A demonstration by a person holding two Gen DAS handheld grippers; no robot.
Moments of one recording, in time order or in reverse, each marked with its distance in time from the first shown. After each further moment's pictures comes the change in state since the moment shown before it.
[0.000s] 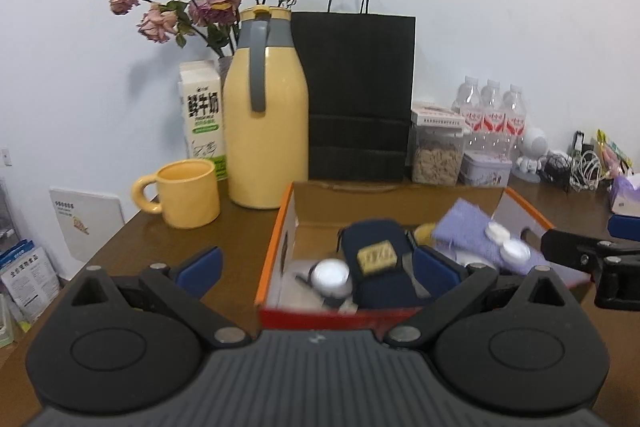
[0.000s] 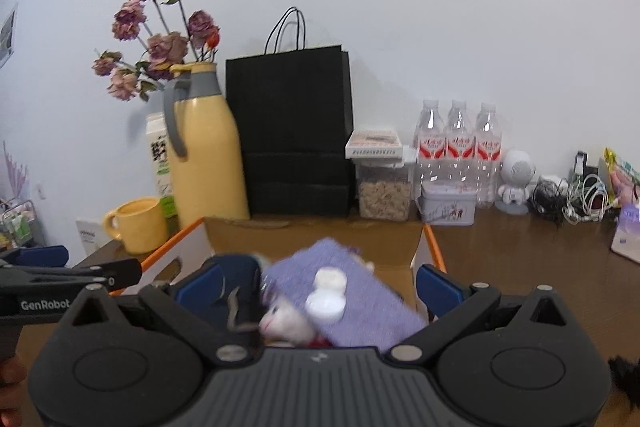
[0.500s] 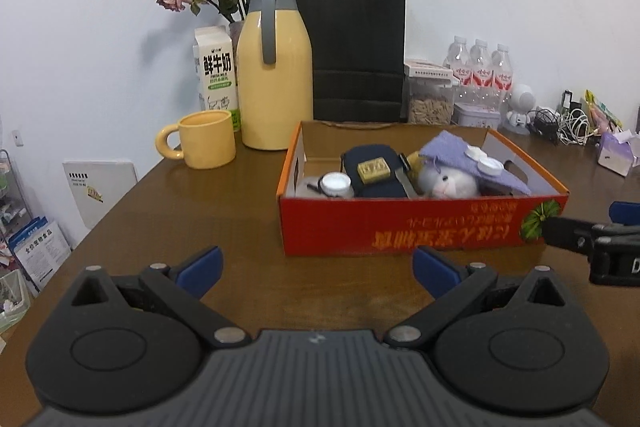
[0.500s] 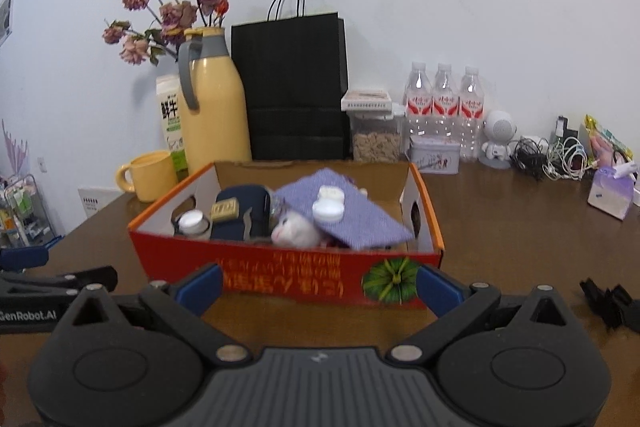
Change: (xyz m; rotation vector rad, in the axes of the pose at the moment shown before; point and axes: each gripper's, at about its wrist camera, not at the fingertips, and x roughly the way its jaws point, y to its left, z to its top) left arm -0.061 0.003 -0.046 0.021 0.096 0.006; right arm -0.053 0.007 -0.046 0.004 0.095 -0.023
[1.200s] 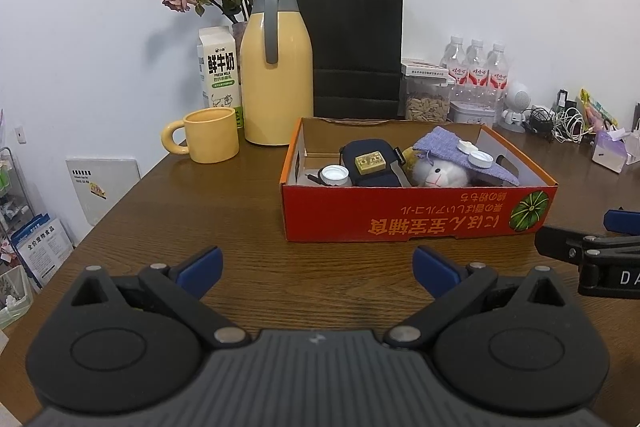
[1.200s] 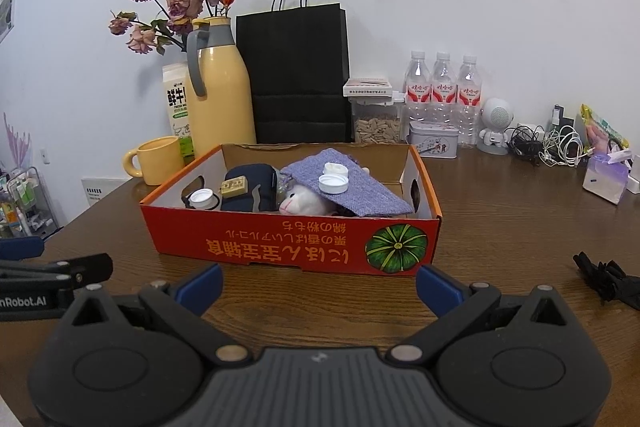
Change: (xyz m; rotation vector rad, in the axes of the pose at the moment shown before) left arm -0.019 0.000 -0.008 -0.004 -0.002 0.001; right arm -0.017 0.003 -0.014 0.003 0.014 0.003
